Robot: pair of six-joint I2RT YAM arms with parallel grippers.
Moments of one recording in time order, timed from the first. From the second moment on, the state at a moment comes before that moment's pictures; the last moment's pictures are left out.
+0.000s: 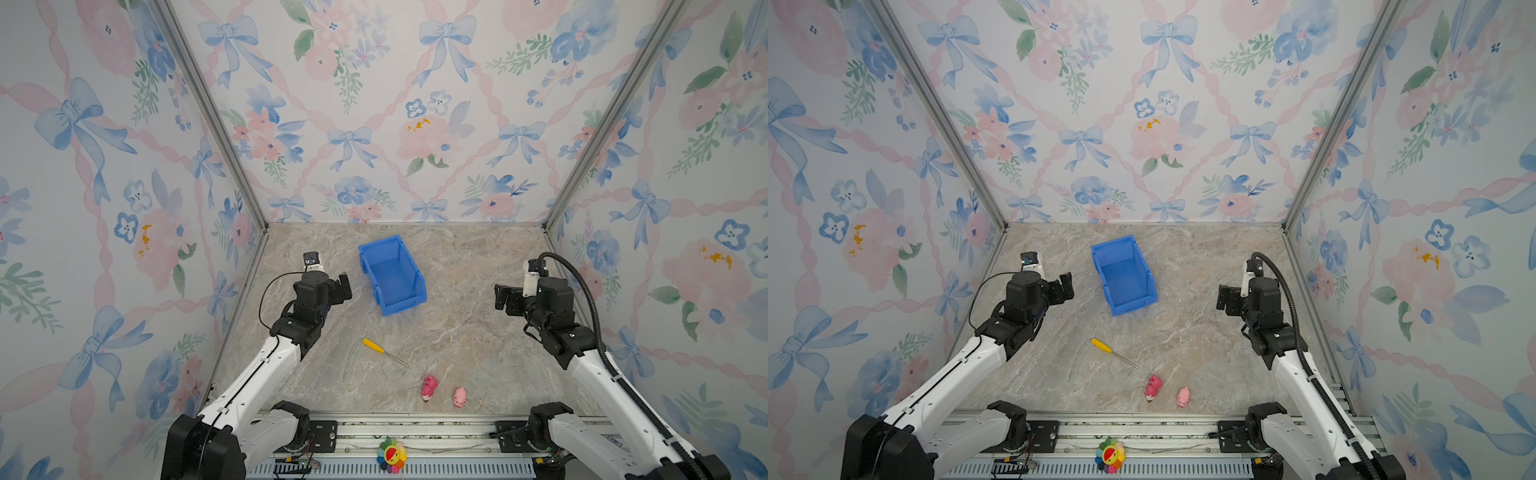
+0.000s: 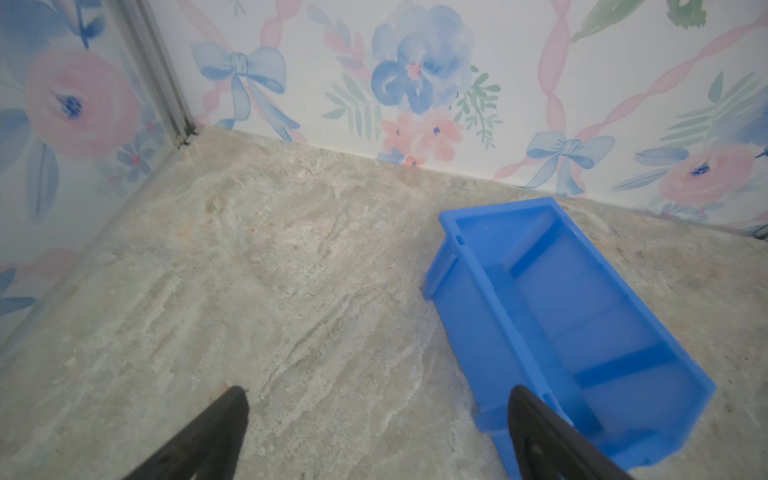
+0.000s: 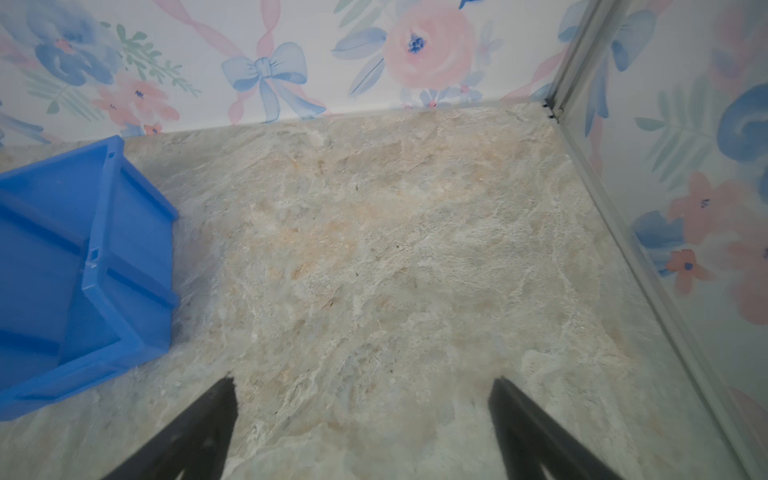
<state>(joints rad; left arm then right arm) -0.35 1.06 0.74 -0.17 -0.30 -0.38 0.24 0.94 0.72 -0.34 0.11 0.17</state>
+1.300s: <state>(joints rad) -0.77 1.54 0.84 -0.61 -0.28 -1.20 0.49 1.05 0.86 -0.56 -0.05 0.12</state>
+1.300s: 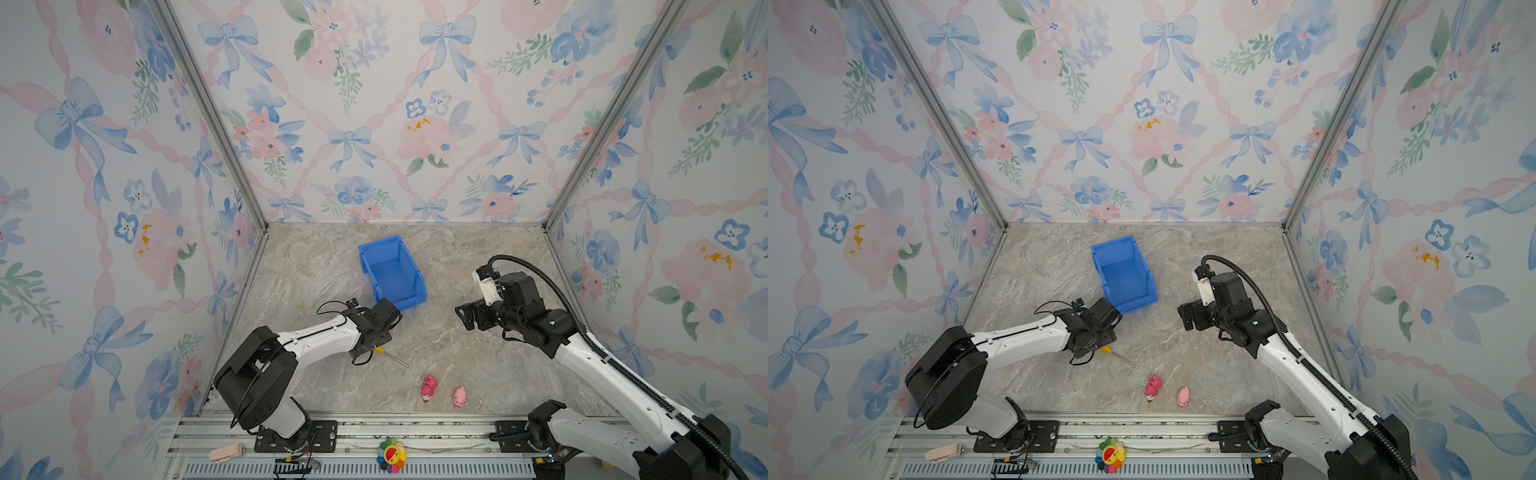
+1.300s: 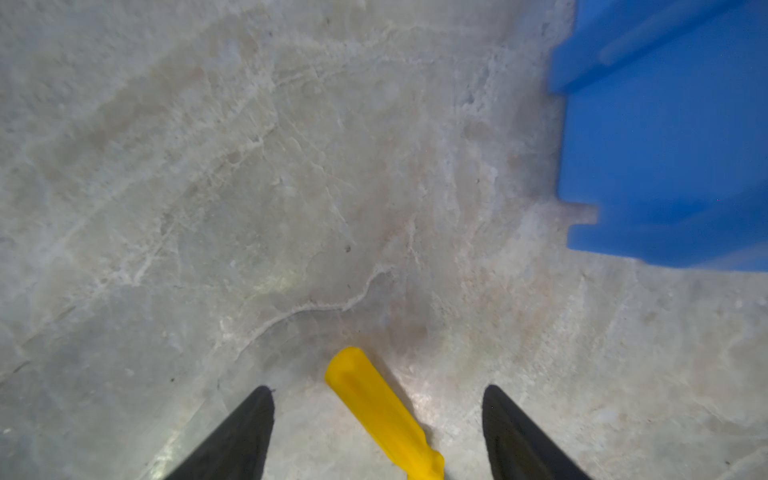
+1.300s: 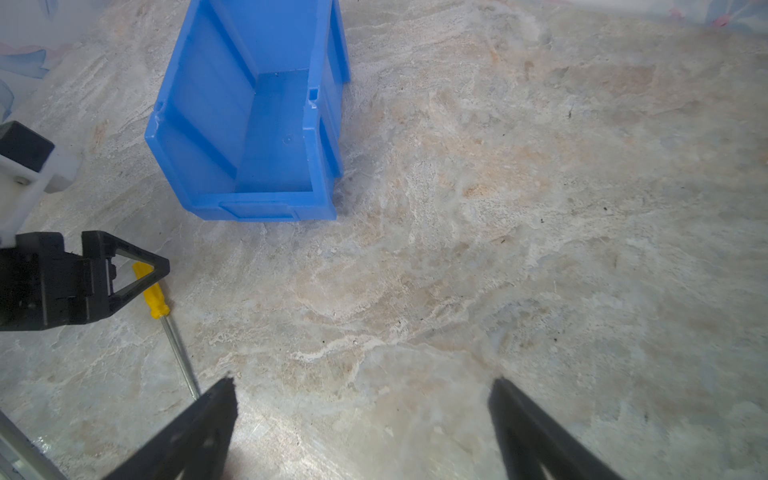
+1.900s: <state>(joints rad) -0.81 1.61 0.86 -0.63 -0.30 -1.23 0.49 1.01 0.85 -0.56 -0.04 0.12</state>
